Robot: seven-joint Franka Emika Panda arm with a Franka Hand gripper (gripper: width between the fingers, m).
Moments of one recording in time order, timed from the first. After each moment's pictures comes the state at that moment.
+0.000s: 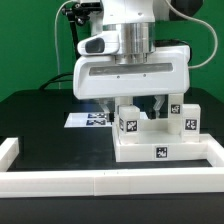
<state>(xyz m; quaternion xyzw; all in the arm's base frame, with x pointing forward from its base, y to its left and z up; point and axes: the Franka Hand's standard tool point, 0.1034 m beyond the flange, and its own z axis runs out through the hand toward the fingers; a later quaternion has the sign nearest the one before) 0.525 0.013 0.067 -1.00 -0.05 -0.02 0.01</state>
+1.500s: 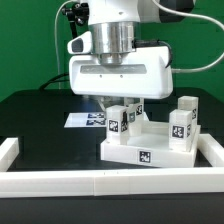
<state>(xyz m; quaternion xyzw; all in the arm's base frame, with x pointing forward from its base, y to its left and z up) 0.523 -0.009 0.065 -0.93 0.36 -0.04 0.03</state>
